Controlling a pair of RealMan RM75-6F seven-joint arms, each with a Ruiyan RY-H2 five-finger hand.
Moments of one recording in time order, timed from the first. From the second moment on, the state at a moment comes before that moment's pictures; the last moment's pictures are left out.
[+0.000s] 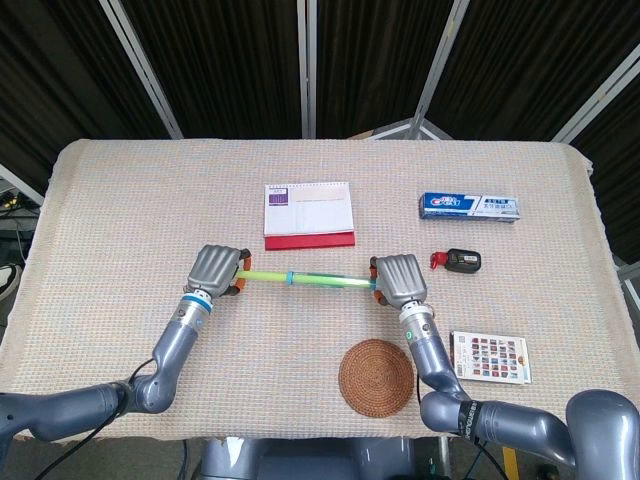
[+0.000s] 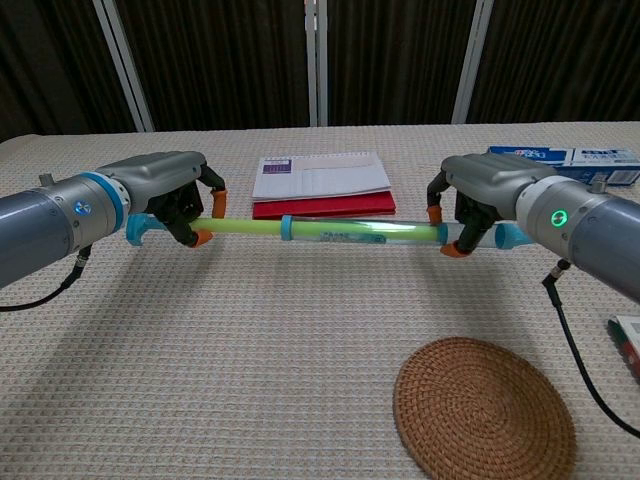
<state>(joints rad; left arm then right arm) -0.80 -1.69 -0.25 -1.35 0.88 0.93 0.51 0.77 -1.72 0.26 -1.41 -0.83 1.07 -0.64</state>
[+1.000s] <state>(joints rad) -0.83 -1.70 -0.23 -1.38 0.86 0.96 0.51 0.78 -1.71 0.26 -1.45 -0.79 1.11 -0.66</state>
